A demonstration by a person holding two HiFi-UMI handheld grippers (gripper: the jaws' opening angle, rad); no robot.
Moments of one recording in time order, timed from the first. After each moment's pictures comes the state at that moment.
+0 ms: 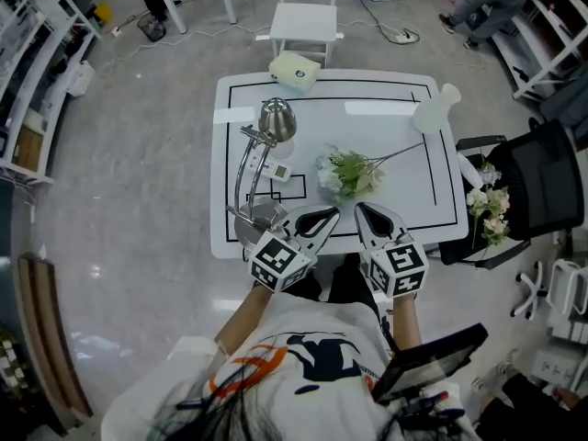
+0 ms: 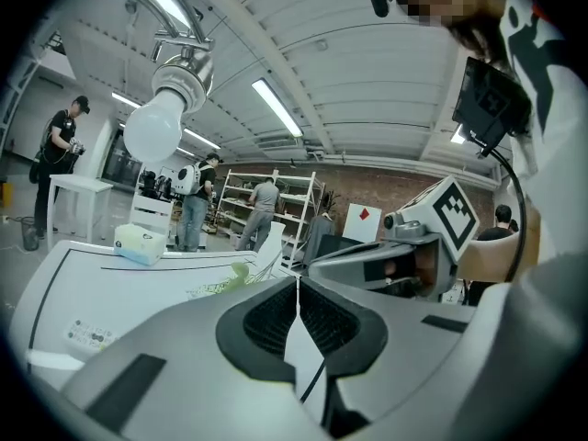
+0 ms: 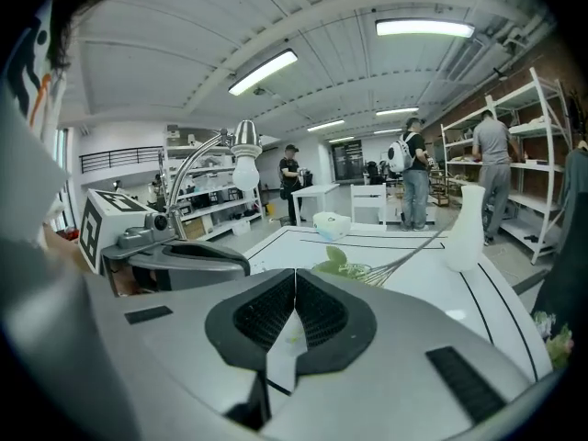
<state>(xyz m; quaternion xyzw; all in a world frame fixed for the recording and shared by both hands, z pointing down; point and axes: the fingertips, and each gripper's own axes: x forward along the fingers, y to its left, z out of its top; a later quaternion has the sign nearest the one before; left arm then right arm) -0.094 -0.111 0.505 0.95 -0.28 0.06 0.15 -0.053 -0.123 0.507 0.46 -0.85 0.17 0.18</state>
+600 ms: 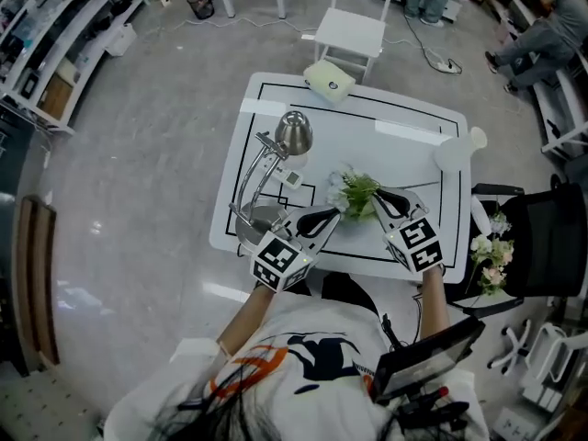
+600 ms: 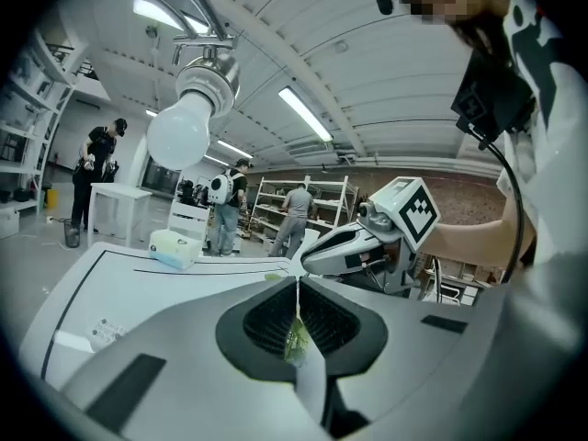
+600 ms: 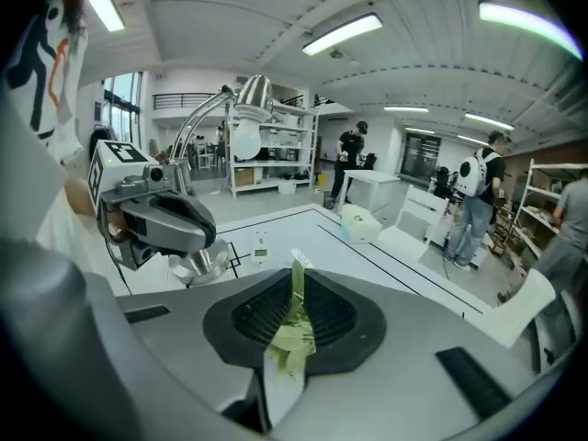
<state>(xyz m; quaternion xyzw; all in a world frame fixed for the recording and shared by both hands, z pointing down) -0.102 -0.151 0.507 0.91 -0.39 0.05 0.16 -0.041 -0.206 0.515 0.28 -0.90 0.05 0.33</state>
